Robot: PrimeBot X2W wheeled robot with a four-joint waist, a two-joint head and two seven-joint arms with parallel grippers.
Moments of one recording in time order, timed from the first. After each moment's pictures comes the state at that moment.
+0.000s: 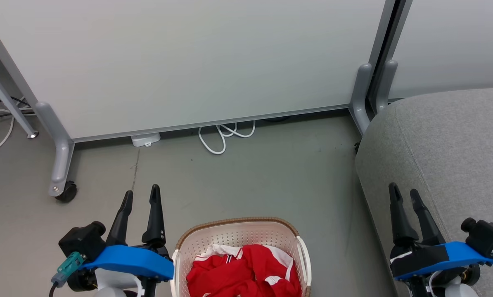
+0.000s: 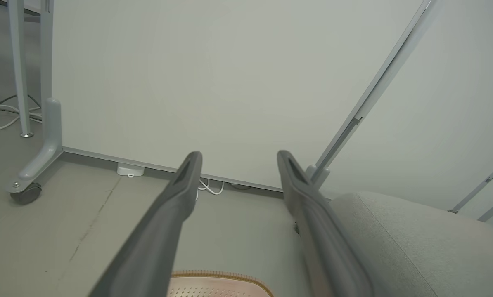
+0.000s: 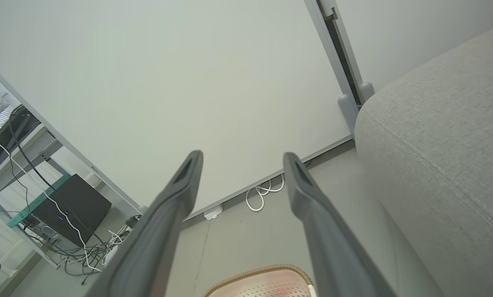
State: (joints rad) left arm -0.09 0.04 -0.11 0.25 -0.51 -0.09 -0.15; right arm -0.09 -0.04 -0.01 0.22 0.60 0.13 -0.15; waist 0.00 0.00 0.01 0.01
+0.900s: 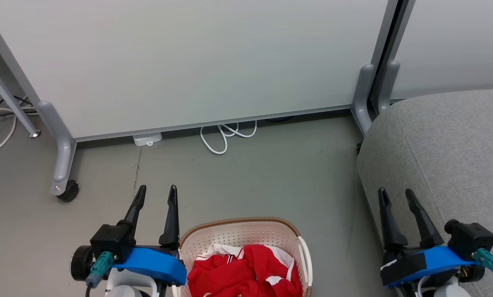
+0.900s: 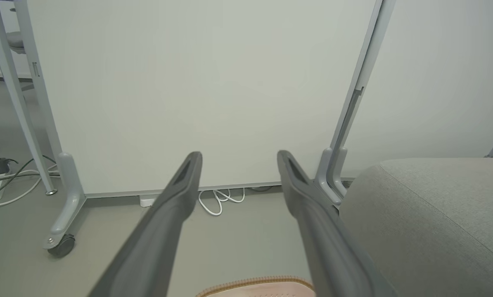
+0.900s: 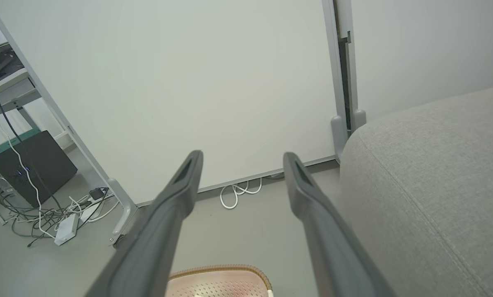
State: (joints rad) left arm -0.11 0.05 -0.16 0.28 -0.25 -0.08 -0.21; right arm -0.09 -0.04 0.01 0.24 0.35 0.13 -0.21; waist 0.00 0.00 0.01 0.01
